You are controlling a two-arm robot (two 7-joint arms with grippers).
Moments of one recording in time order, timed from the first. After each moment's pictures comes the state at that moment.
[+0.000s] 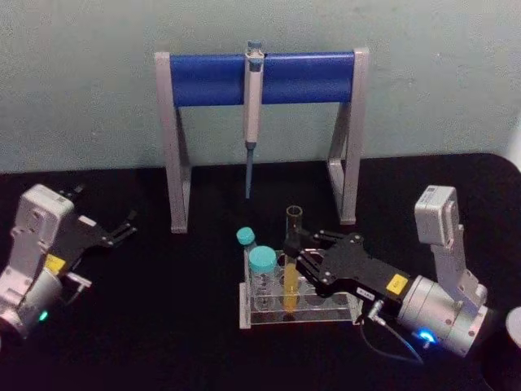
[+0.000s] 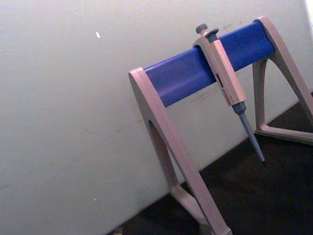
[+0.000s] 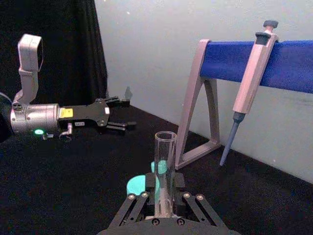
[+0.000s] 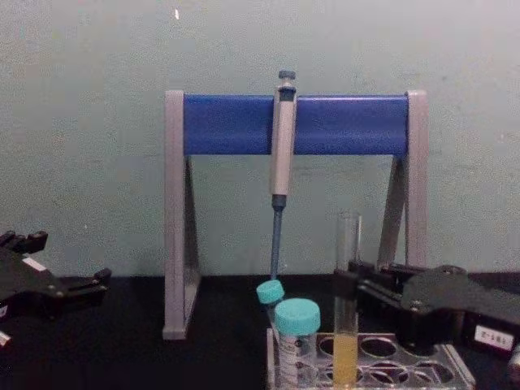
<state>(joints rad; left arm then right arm) -0.20 0.60 0.45 -1.41 -0.25 -0.12 0.03 0.17 0.46 -0.45 -1.51 0.49 -0.09 0.55</state>
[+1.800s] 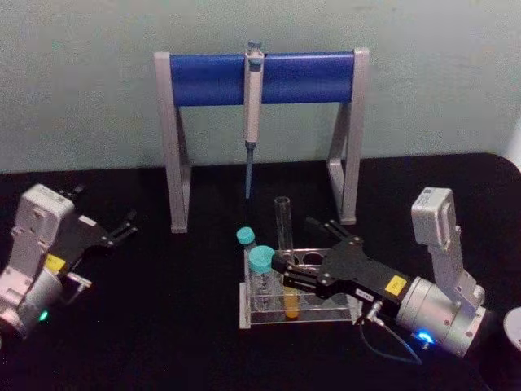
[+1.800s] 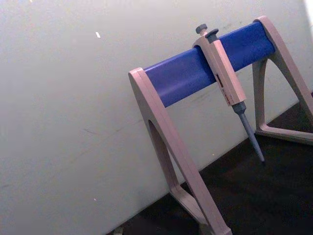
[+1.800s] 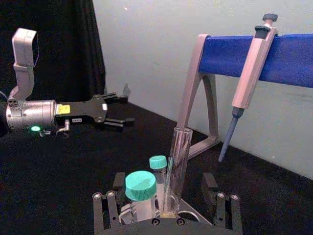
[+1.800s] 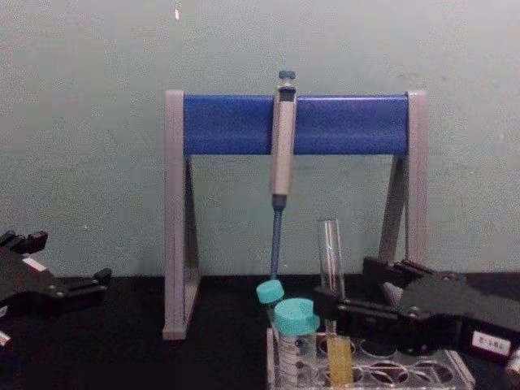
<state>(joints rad) -0.20 0.60 0.45 -1.41 -0.25 -0.12 0.03 0.17 0.46 -0.45 -1.50 0.48 -0.08 0.55</state>
